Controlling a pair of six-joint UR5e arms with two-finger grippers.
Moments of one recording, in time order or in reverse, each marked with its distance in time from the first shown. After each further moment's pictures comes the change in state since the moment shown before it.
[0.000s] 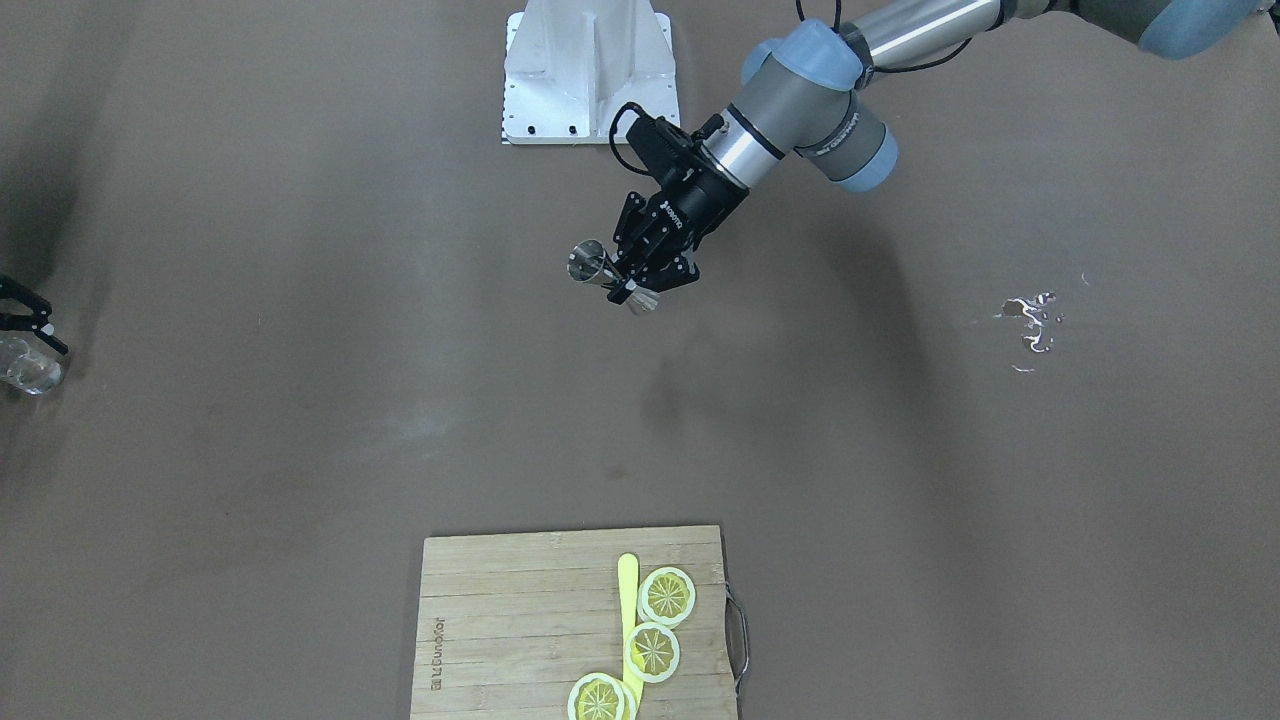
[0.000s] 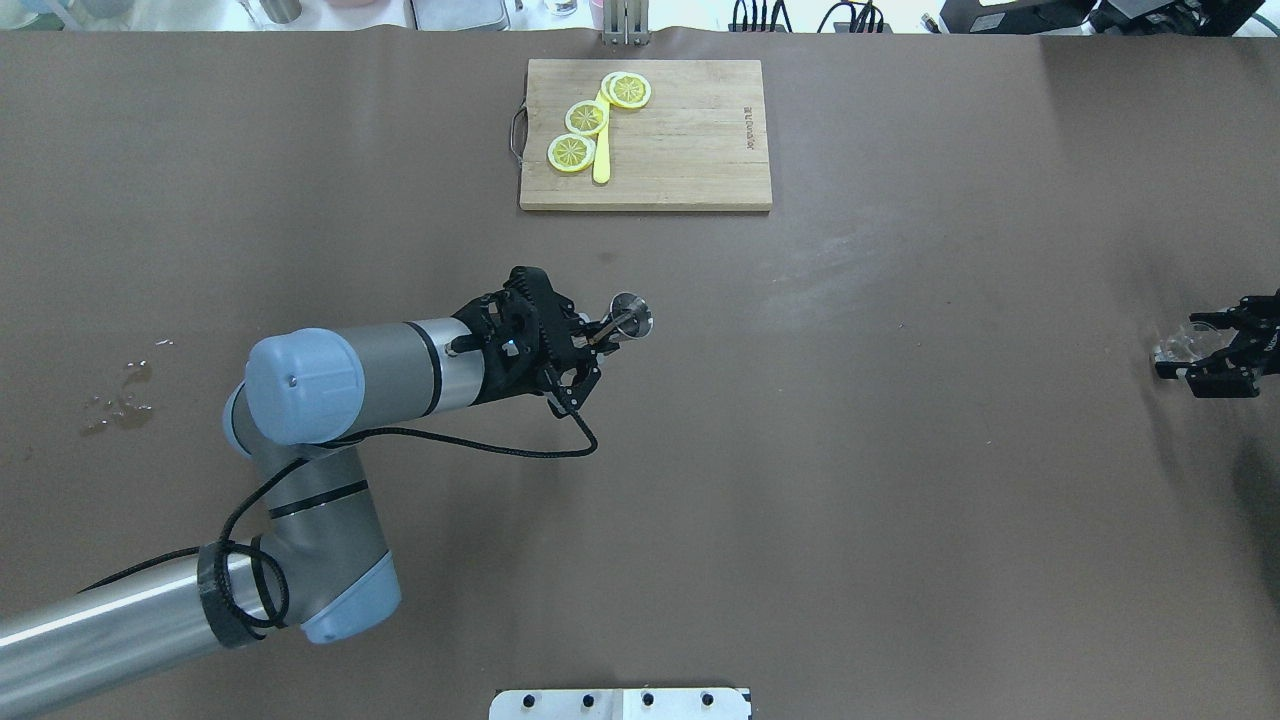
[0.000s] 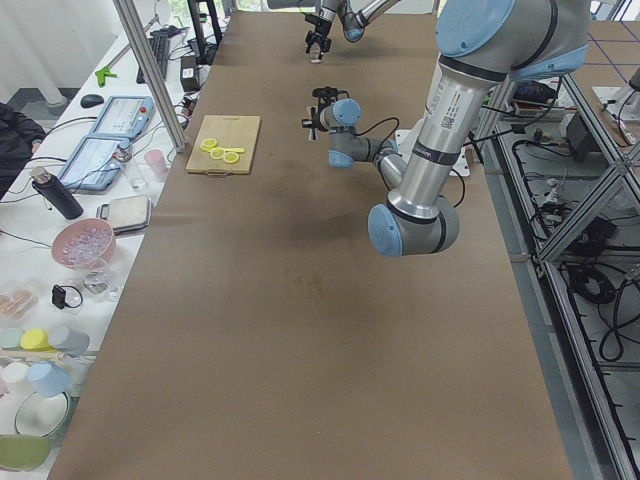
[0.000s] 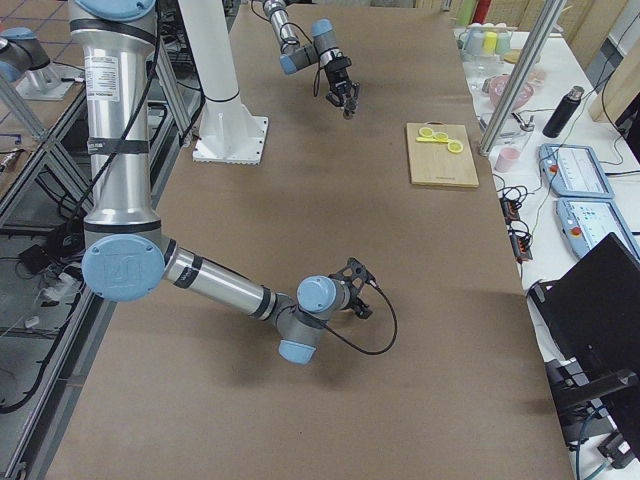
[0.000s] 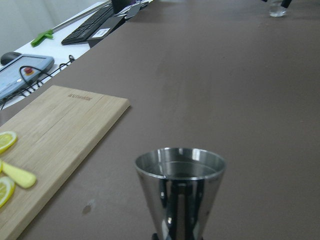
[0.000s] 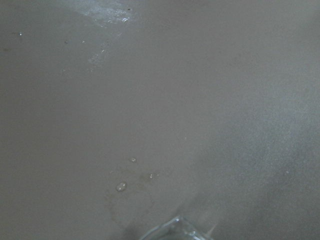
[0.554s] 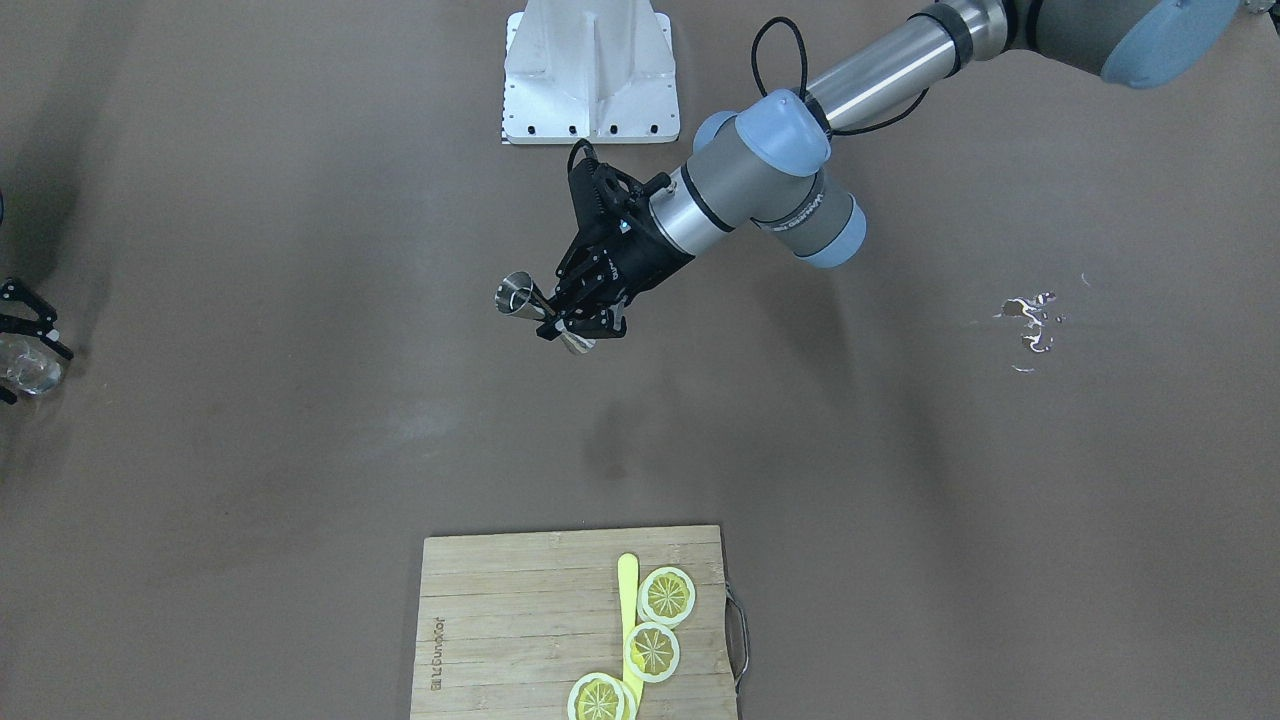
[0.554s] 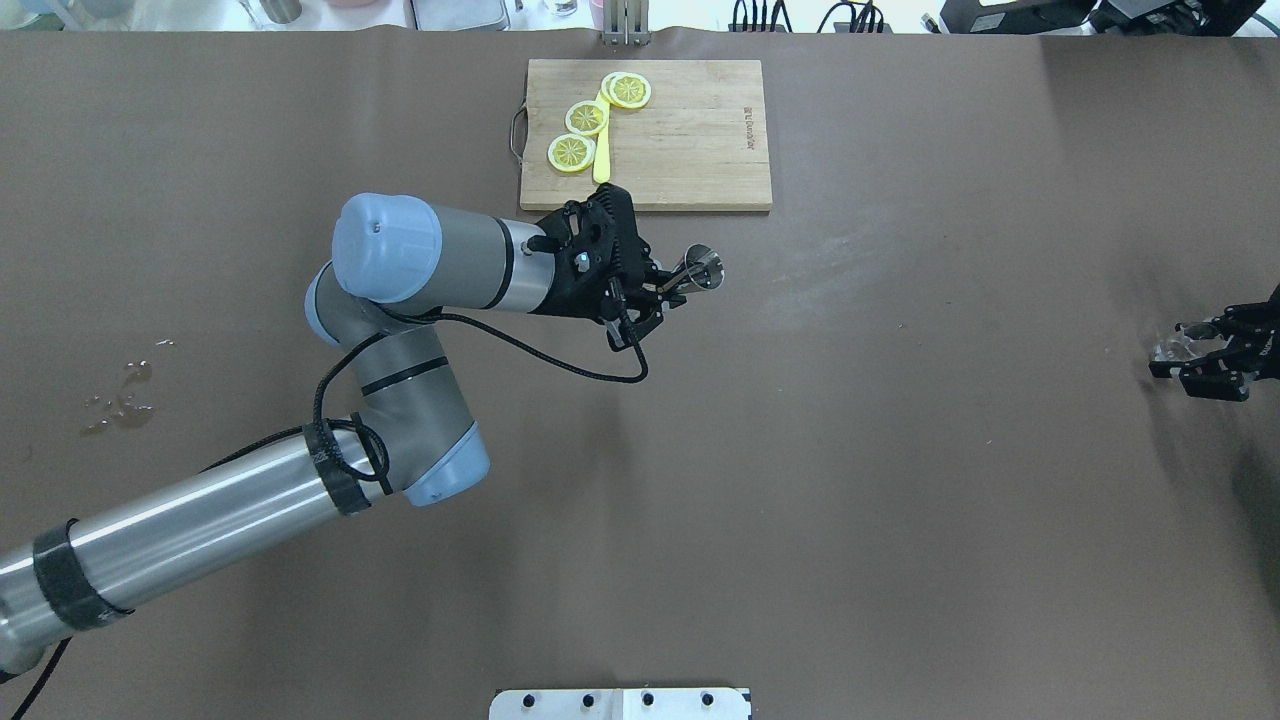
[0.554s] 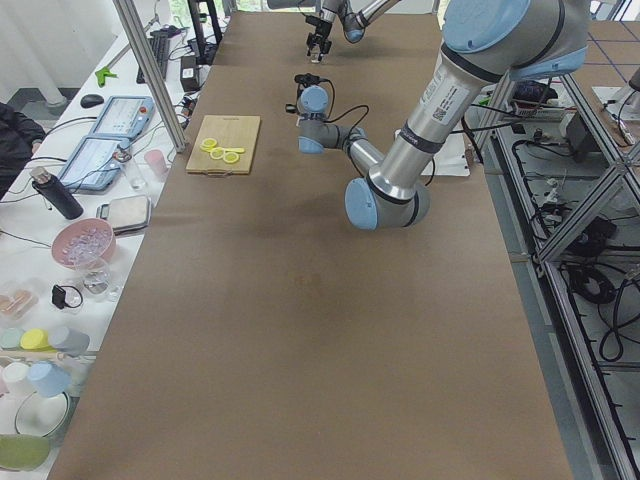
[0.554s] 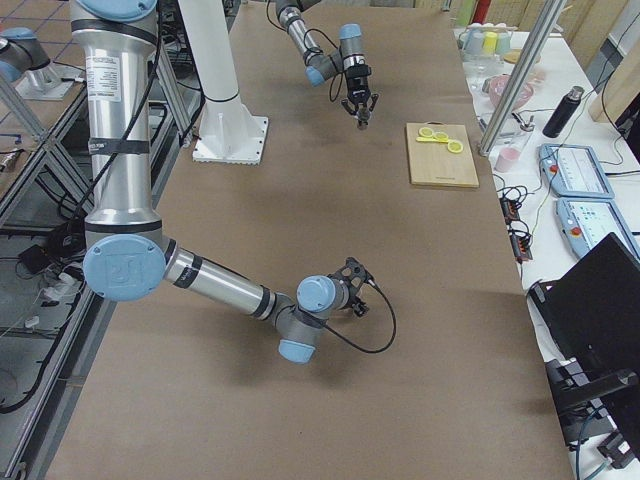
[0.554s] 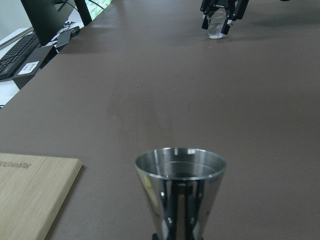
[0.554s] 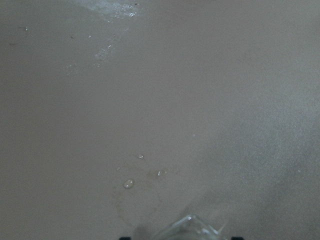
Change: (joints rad) left arm -0.110 -0.233 0.295 -0.118 -0.267 0.072; right arm -0.008 -0.001 0.000 0.001 0.002 -0.007
